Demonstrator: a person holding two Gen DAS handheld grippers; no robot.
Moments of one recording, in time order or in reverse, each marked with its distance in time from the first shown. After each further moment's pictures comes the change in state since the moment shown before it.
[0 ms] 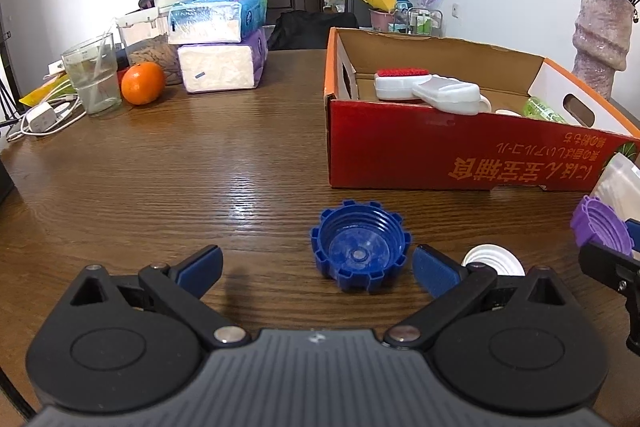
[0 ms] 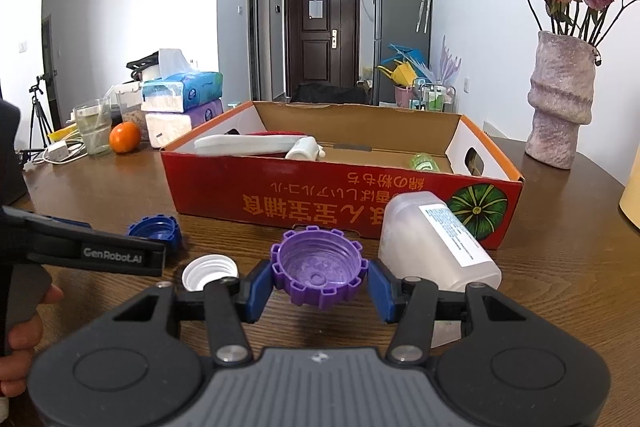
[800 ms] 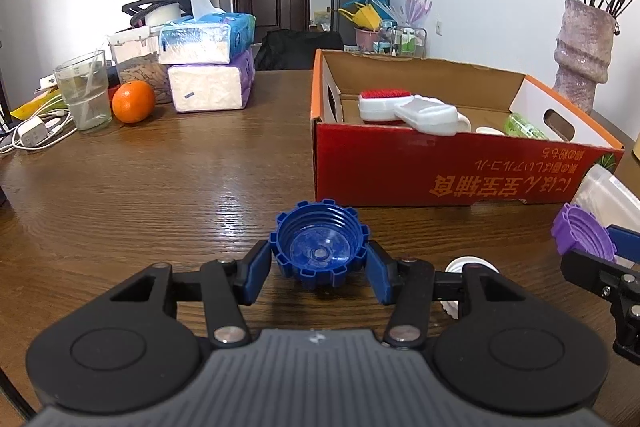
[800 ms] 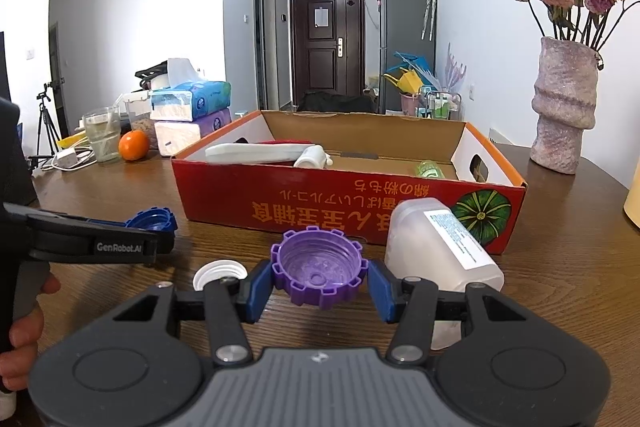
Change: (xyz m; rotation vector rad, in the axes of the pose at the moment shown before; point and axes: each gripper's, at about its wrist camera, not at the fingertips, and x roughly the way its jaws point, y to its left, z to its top) left arm -0.014 0.001 -0.001 0.005 -0.065 -0.038; right arm -0.006 0.000 -0.001 0.002 -0.030 0.023
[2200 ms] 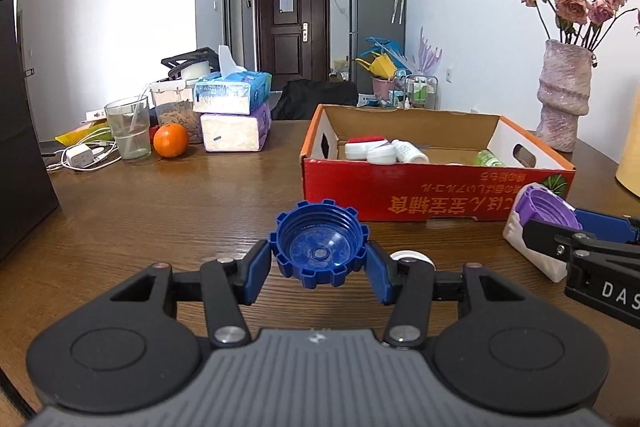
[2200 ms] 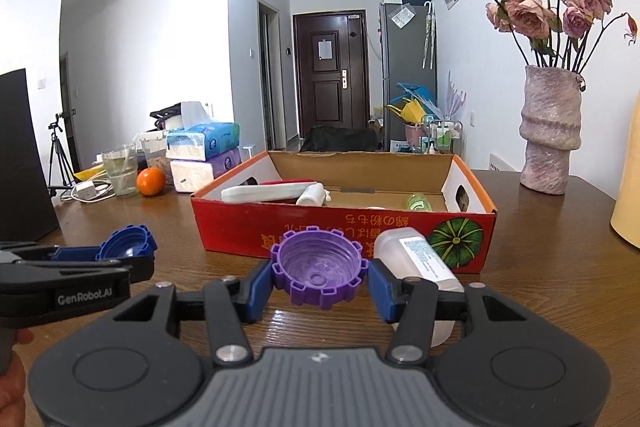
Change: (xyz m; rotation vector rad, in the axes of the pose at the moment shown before) left arm -0.090 -0.034 -0.026 -0.015 -0.157 0.063; right arm -0.049 -0.012 0.001 0.023 -0.106 0.030
